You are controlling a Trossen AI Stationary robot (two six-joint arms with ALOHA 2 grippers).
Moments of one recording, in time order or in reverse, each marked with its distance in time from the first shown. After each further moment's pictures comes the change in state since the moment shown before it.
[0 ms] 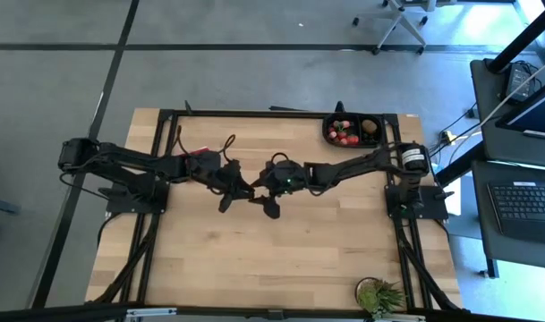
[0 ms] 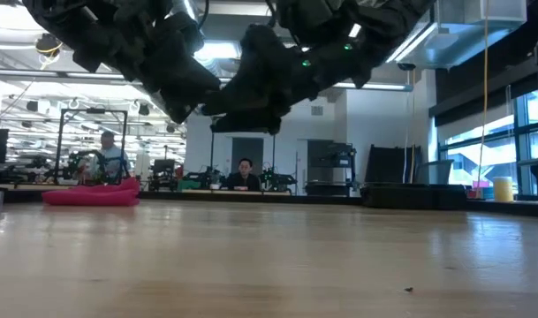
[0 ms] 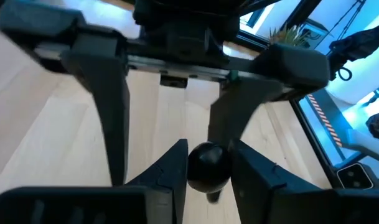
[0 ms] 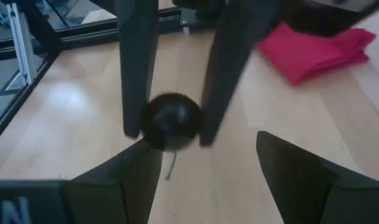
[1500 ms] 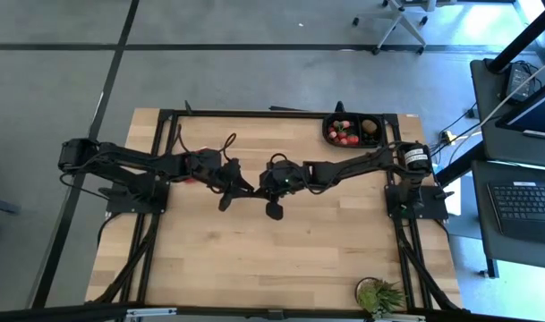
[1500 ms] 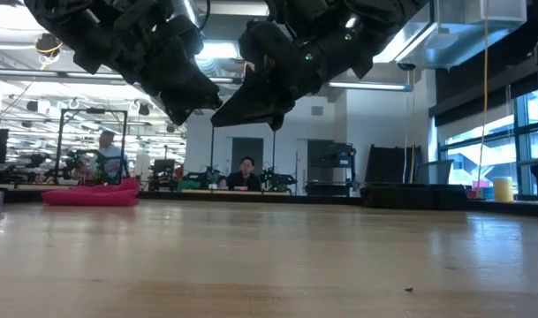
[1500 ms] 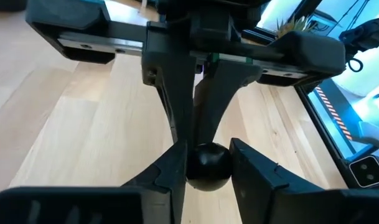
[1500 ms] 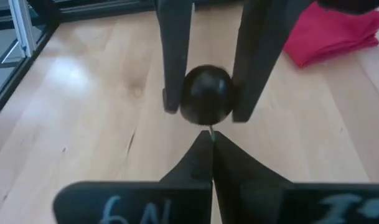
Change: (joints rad) left arm 0.021 -0.001 0.001 -0.034 0.004 0.049; right arm 0.005 -0.021 0.046 -0.159 -0.014 -0.045
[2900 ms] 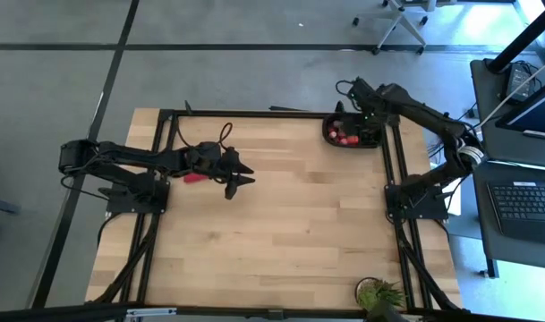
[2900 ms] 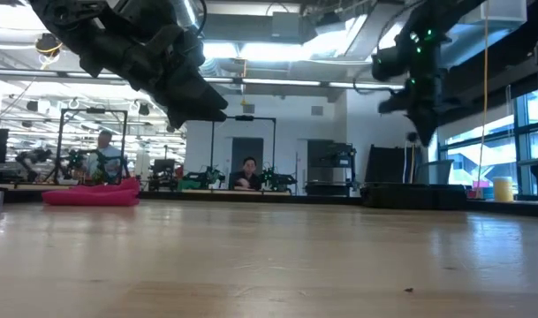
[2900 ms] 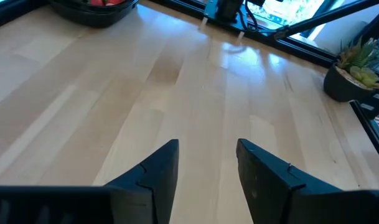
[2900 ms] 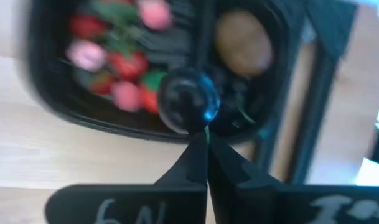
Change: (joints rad) left arm 0.092 0.001 0.000 0.001 -0.120 0.000; right arm -0.854 -0.448 0.001 -1.321 0.331 0.417
